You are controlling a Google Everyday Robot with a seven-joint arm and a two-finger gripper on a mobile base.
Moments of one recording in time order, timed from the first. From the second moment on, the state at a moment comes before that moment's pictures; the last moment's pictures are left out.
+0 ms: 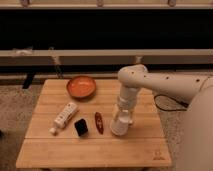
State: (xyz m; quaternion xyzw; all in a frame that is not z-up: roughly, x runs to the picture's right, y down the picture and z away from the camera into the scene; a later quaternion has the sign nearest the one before) arm 0.081 0.140 0.750 -0.38 0.24 0.57 0.69
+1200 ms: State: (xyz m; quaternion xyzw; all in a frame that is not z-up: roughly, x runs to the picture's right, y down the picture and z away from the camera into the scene) arm -0.042 0.040 0.709 -0.37 0.17 0.37 0.84
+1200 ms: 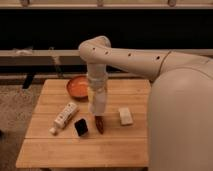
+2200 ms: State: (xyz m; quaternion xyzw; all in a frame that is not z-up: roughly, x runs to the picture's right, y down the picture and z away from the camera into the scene) arm -0.117 0.078 0.669 -0.43 0.18 0.27 0.85
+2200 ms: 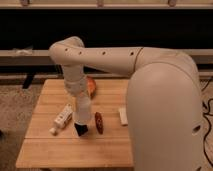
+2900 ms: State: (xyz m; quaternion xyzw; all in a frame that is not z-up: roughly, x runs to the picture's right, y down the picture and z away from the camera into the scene) arm -0.131 0.133 0.704 -0.41 0.18 0.28 0.85
